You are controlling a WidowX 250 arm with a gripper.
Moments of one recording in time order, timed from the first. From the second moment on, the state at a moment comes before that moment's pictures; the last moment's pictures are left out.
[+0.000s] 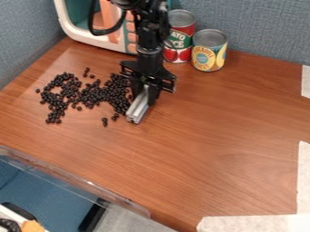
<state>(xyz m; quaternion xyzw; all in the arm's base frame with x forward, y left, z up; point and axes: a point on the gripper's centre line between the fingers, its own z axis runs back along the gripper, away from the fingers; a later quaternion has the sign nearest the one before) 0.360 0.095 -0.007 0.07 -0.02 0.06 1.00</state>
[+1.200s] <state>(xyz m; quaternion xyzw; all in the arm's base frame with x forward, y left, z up) 0.325 0.209 -0.008 0.06 -0.02 0.16 0.98</state>
